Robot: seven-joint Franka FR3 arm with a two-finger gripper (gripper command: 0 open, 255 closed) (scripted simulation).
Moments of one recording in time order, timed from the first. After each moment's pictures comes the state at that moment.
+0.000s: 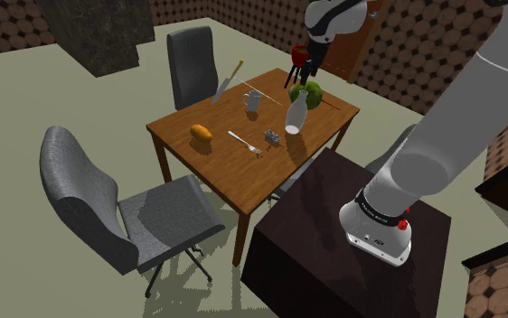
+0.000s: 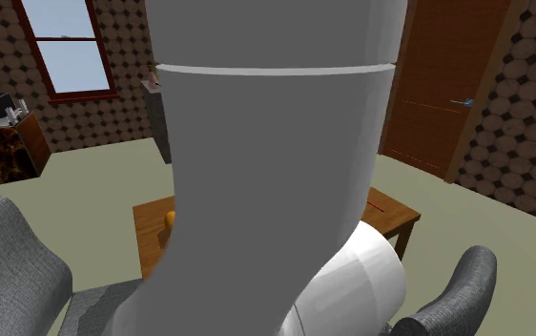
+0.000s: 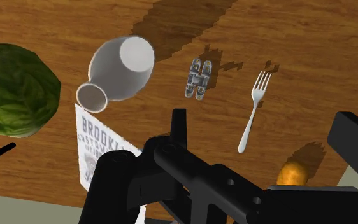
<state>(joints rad) -0.10 0.01 -0.48 -2.24 -0.05 2.30 -0.60</state>
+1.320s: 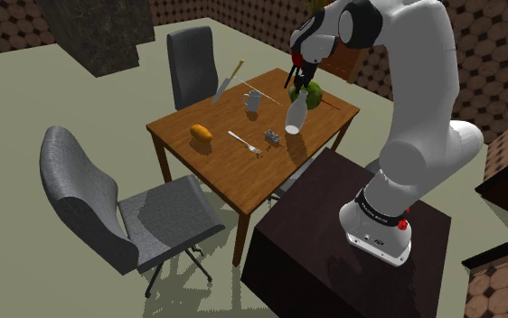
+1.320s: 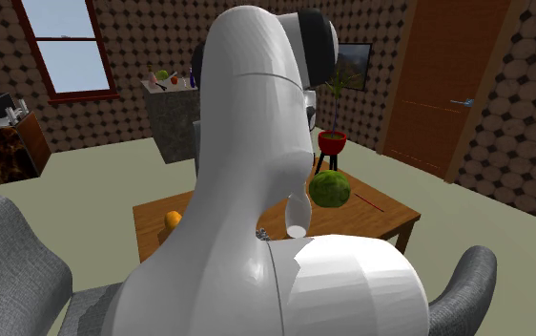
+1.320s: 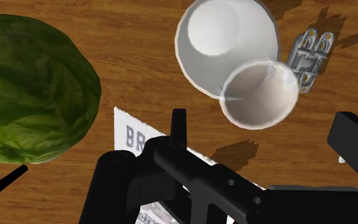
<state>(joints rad) -0.43 0.77 -0.37 -1.56 0.36 2.29 -0.96</state>
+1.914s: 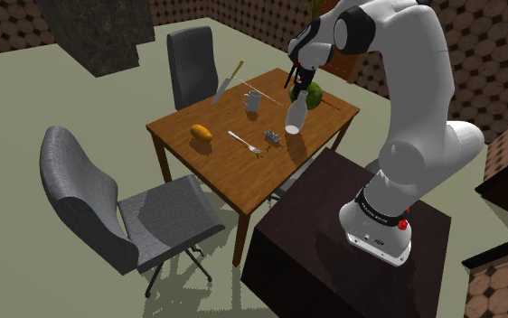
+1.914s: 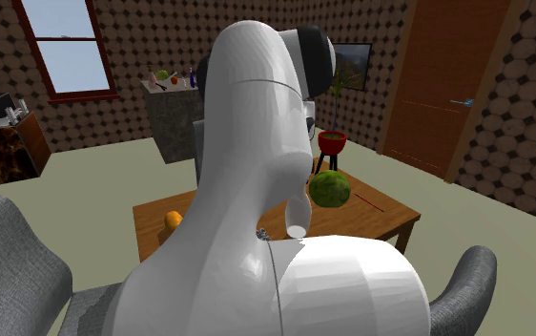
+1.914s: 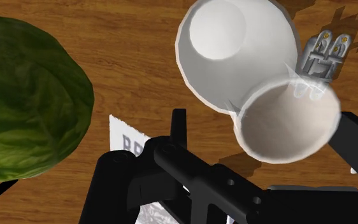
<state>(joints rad) -0.44 0.83 -0.35 -1.54 0.38 2.33 -0.97</state>
